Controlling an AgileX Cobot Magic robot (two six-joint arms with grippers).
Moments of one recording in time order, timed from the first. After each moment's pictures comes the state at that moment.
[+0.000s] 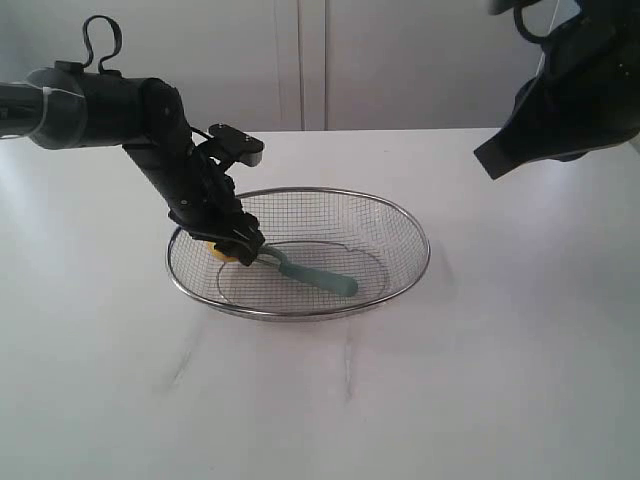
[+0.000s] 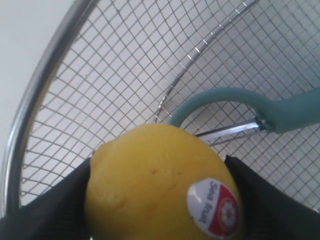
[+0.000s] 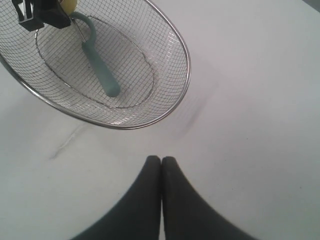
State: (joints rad) left arm -0.45 2.09 -1.59 -0.21 0.78 0.45; right arm 0.37 1.27 -1.24 0.08 0.97 -0.33
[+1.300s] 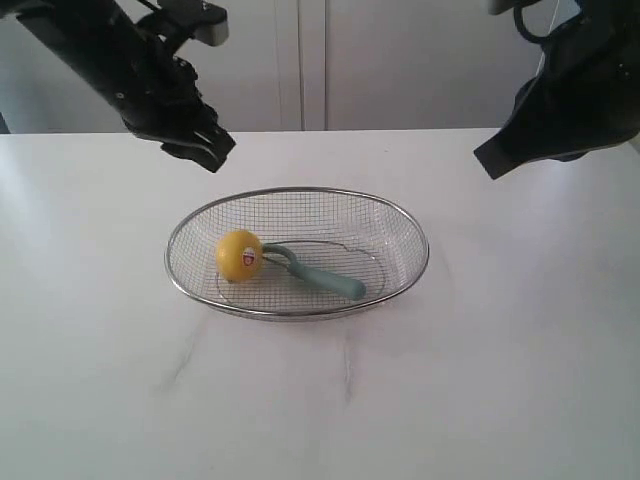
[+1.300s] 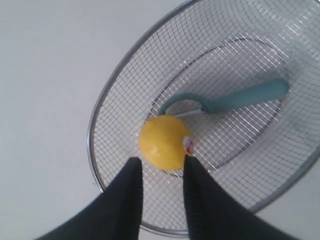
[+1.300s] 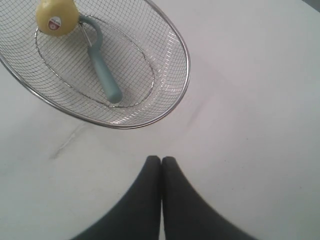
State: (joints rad) left arm -0.45 1.74 -1.59 -0.21 0.96 0.44; right arm 0.37 1.27 -1.24 0.08 0.97 -0.33
